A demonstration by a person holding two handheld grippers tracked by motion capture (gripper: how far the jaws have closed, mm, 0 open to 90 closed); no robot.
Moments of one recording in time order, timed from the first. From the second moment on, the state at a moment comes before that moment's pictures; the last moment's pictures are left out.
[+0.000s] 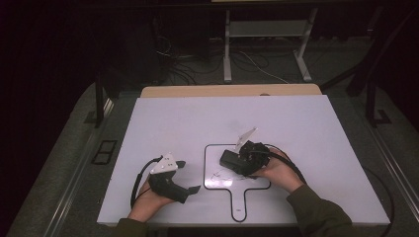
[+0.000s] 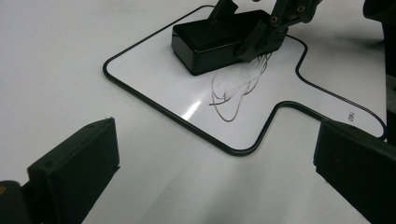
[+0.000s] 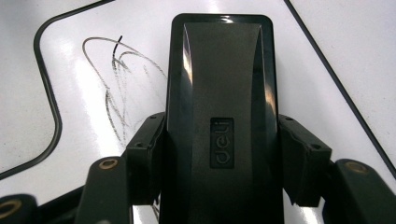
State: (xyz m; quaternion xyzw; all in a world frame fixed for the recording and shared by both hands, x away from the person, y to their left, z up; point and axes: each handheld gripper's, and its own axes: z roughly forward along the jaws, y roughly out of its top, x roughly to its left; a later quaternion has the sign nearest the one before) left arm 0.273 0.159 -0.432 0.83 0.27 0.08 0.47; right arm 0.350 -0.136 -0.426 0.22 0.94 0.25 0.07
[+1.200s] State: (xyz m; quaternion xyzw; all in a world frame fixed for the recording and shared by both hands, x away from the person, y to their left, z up) left arm 0.272 0.160 -0.431 0.83 0.27 0.08 0.48; right arm 0.340 -0.075 -0.425 0.15 0.95 0.25 0.05
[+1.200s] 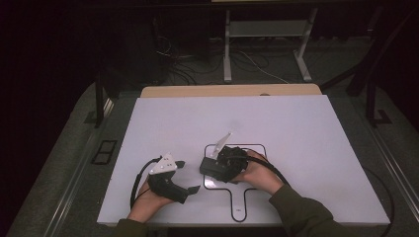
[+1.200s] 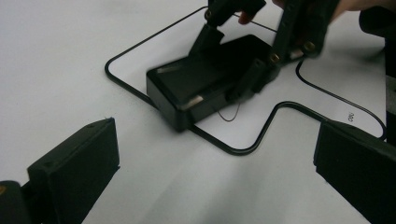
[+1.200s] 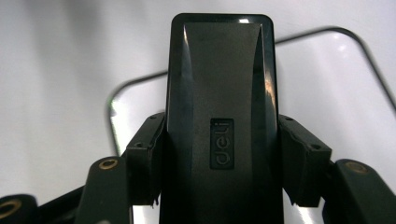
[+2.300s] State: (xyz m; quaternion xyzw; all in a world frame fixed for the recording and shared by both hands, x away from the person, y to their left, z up) left arm 0.272 0.159 -0.432 0.83 0.27 0.08 0.48; right arm 0.335 -0.069 -0.425 0.15 0.95 0.25 0.06
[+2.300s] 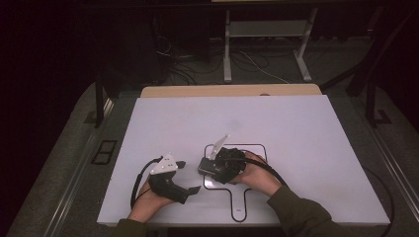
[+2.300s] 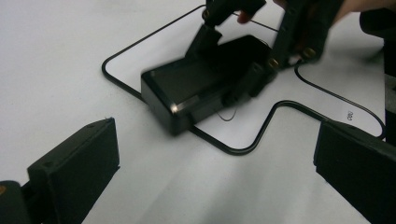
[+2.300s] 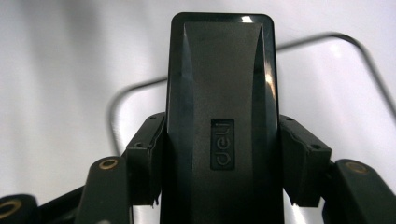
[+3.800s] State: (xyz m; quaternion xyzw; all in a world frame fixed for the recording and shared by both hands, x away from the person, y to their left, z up) left arm 0.272 0.159 -0.431 0.83 0.26 0.08 0.48; right arm 0.324 -0.059 -0.424 0.14 0.96 0.24 0.06
